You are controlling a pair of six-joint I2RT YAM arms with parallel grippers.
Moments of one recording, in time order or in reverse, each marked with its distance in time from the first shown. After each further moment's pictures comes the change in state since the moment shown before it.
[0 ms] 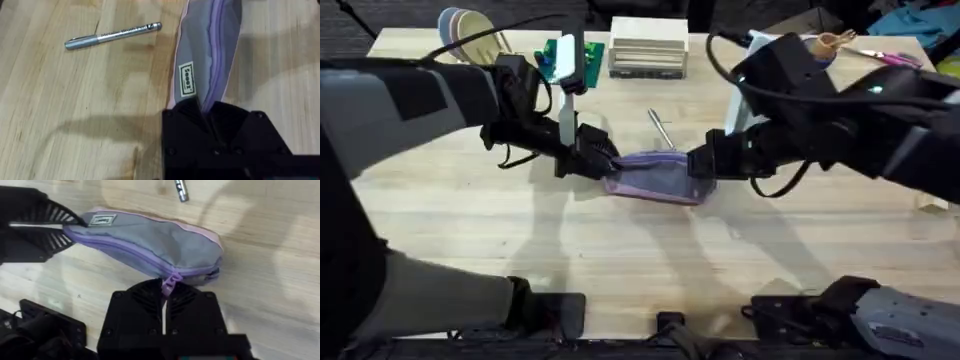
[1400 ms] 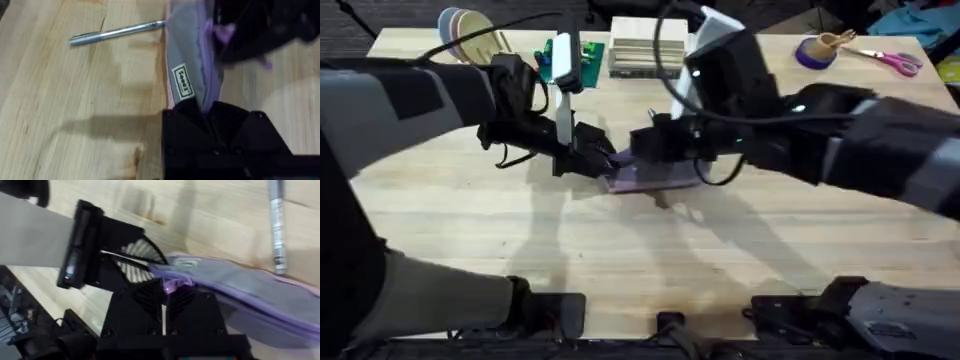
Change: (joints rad) left arm 0.015 0.000 0.000 0.008 -0.001 0.000; right arm 0.141 0.130 0.000 0.469 -0.073 0.020
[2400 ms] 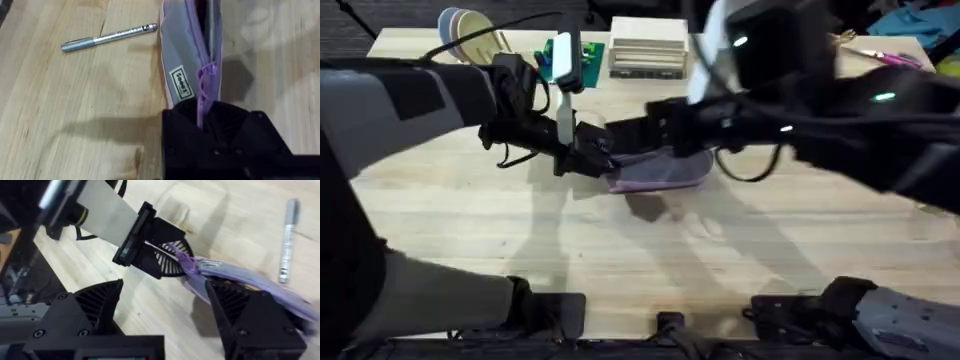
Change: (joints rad) left arm -0.004 0.000 0.000 0.008 0.009 0.000; right arm -0.011 -0.156 0.046 -0.083 -0.090 -0.117
